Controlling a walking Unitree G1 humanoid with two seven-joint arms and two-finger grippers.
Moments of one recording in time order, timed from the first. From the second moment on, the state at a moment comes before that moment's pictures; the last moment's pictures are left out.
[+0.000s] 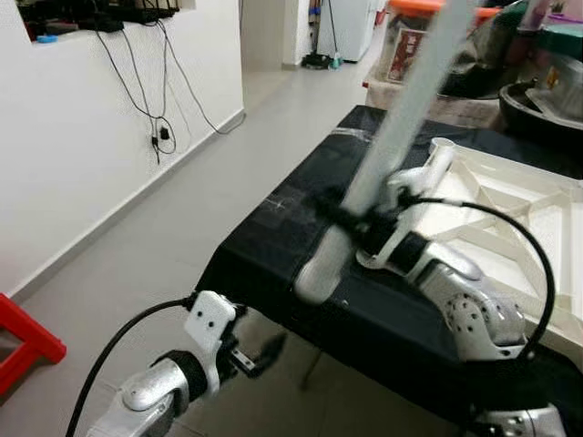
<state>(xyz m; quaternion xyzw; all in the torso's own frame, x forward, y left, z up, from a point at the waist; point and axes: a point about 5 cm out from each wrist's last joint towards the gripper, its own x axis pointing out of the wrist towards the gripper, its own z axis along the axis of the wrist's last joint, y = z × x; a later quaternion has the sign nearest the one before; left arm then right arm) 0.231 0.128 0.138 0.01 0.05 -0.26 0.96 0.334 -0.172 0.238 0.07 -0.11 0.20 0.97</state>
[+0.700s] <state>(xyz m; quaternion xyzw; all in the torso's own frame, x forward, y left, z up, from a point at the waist) 0.244 0.129 0.144 0.02 -0.01 -0.11 0.99 0.332 -0.139 0.234 0.04 -0.18 0.09 0.98</state>
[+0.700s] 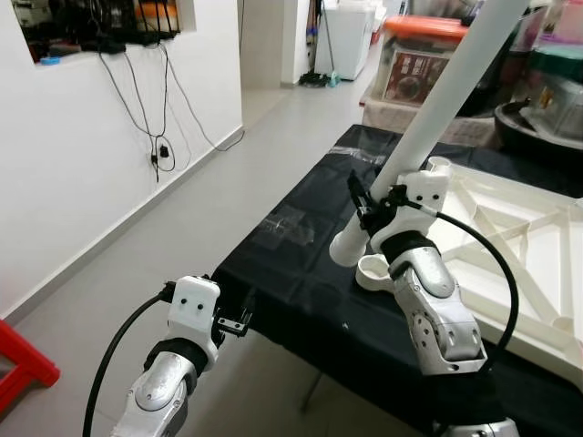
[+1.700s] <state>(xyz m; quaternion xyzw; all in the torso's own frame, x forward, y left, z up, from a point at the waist) 0.251 0.120 0.143 0.00 -0.03 -0.11 0.99 0.341 -0.149 0.248 0.05 -0.21 0.10 0.97</state>
